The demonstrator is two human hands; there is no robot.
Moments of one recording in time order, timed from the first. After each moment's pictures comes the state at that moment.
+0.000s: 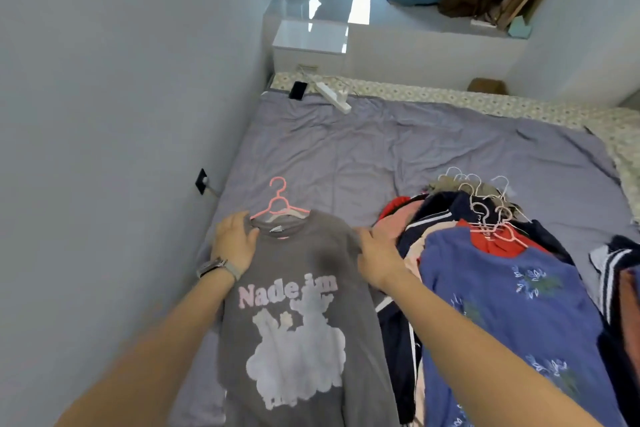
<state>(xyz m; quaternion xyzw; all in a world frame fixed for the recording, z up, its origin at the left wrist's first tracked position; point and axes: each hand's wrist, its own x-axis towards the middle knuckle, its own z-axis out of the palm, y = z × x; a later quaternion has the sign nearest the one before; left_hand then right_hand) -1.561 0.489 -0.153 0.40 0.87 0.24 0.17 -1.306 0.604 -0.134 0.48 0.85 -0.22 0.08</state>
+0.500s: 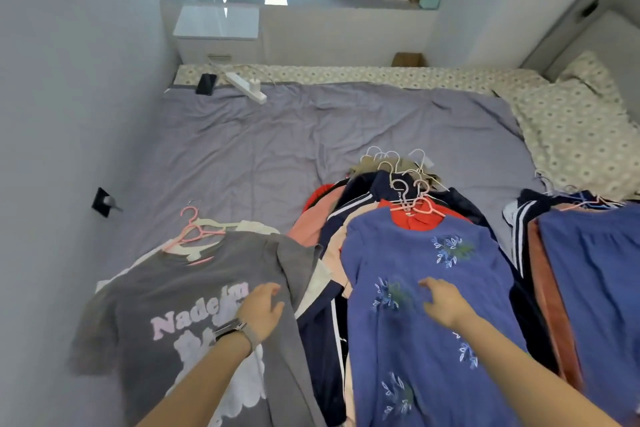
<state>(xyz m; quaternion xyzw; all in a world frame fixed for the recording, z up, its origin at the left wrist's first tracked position) -1.339 0.544 -0.235 0.51 0.76 0.13 0.38 -0.984 0.668 -0.224 0.64 0.68 -0.30 0.19</state>
